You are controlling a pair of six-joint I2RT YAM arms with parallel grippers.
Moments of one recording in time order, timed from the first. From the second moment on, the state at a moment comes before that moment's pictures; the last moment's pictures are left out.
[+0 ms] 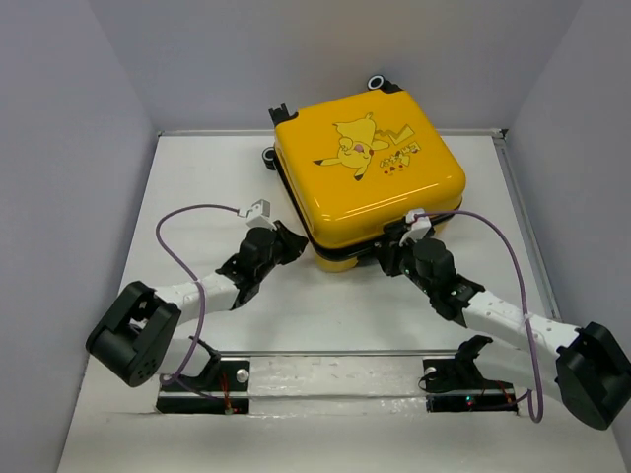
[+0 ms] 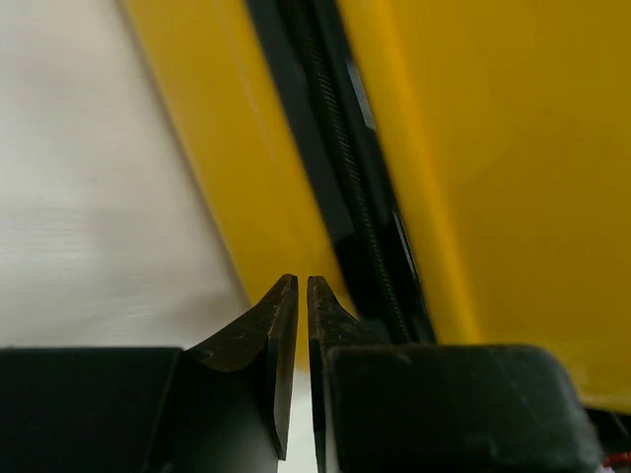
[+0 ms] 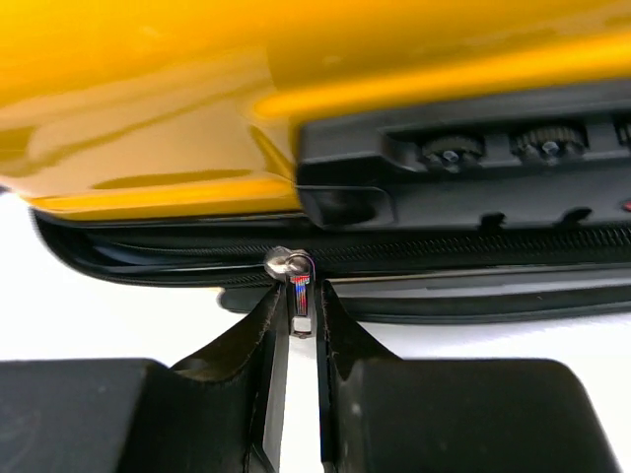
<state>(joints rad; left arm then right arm) -0.57 1.32 0.45 0.50 -0.12 -0.90 0.67 1.04 0.41 0.29 0.17 0.37</state>
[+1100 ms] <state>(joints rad) -0.68 1.47 0.66 0.50 -0.05 -0.77 1.15 1.10 0.61 0.08 0.43 0.47</state>
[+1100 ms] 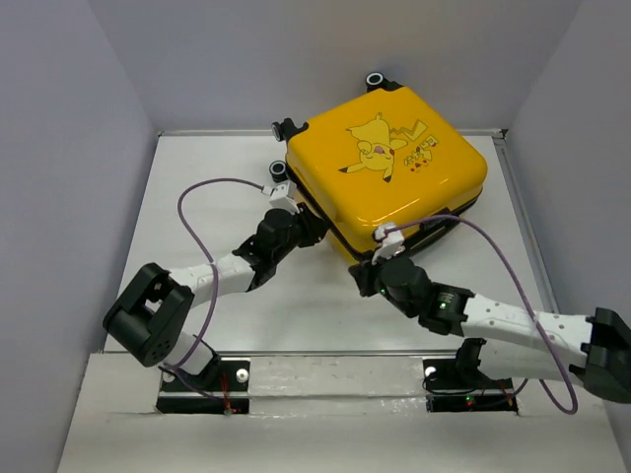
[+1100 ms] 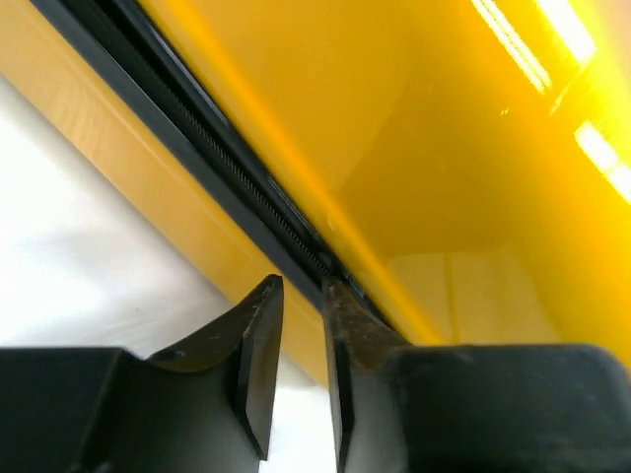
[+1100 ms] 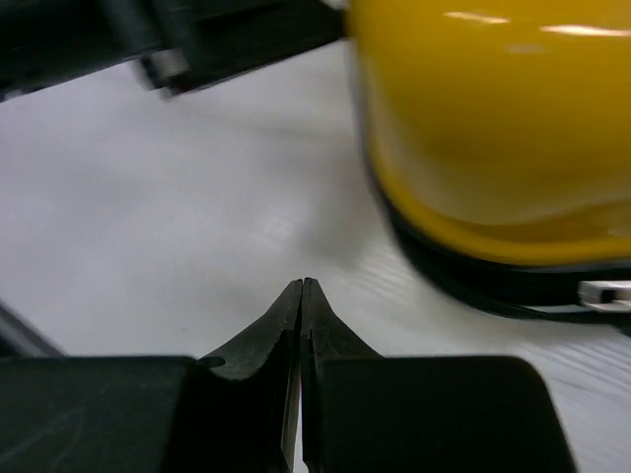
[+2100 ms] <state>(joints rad) -0.17 2.14 1.56 0.45 0.34 -1.16 1.02 0.71 0.49 -0.16 0.42 0.54</state>
